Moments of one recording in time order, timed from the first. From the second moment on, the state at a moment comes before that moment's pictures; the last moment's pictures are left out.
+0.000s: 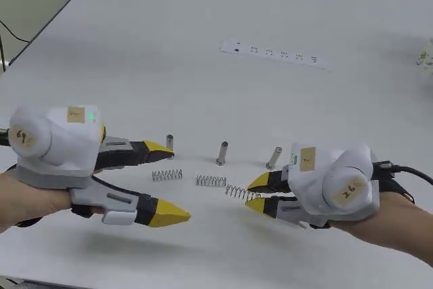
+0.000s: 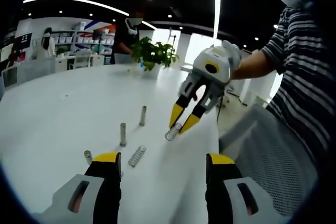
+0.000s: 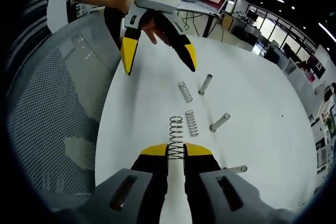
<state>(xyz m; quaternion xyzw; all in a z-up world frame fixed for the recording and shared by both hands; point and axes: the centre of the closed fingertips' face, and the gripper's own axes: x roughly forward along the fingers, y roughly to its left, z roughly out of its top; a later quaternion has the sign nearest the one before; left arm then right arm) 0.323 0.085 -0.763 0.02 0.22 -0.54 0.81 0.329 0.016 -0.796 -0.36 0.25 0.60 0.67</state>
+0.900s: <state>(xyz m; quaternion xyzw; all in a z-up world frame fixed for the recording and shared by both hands) 0.325 0.018 -0.762 0.01 0.19 -0.61 0.77 0.321 0.018 -0.776 -0.35 0.23 0.62 0.66</state>
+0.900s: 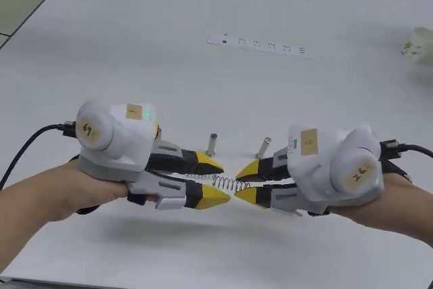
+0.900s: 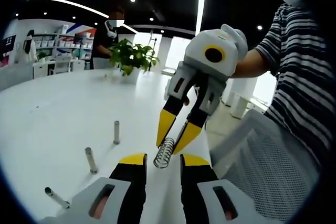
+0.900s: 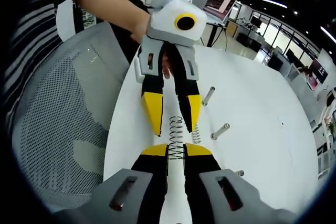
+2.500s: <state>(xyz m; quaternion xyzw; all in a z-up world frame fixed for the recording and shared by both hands) 0.310 0.011 -0.757 -0.01 0.18 -0.63 0.75 0.309 0.007 -0.778 -0.31 0.24 0.63 0.67</state>
